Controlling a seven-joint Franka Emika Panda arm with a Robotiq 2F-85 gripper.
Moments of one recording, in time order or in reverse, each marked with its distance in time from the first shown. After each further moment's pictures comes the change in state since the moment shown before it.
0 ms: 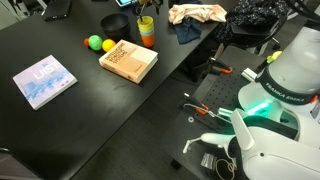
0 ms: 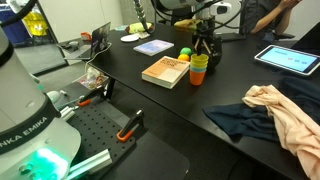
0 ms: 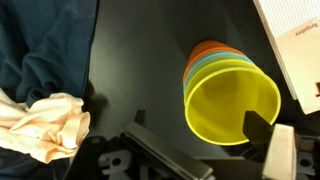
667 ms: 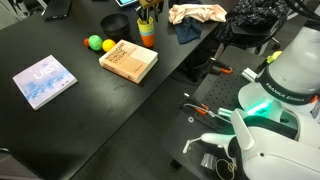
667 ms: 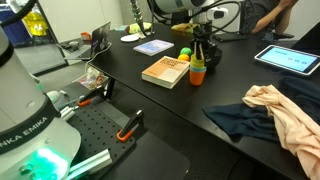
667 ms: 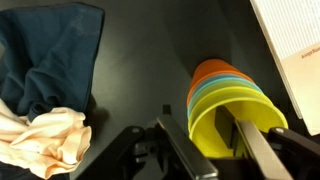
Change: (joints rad) arm 0.008 -0.001 -0.003 -0.037 -0.007 0.002 0.000
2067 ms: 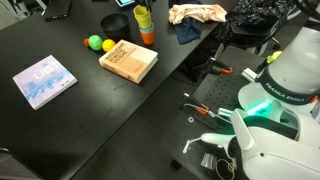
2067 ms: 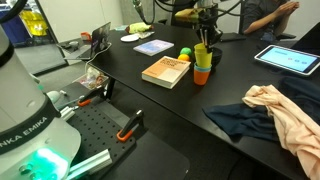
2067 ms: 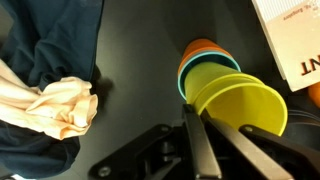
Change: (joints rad) arm 0.016 -0.083 -0.029 0.008 -0.003 -0.006 0.001
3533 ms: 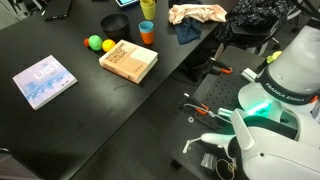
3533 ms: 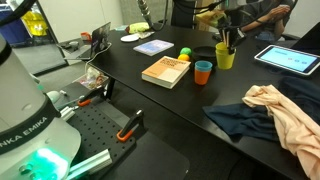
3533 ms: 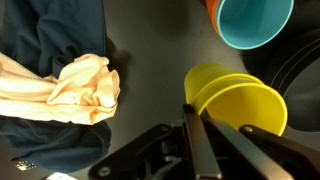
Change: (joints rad) arm -0.143 0.069 0.016 0.065 0.129 0.133 -0.014
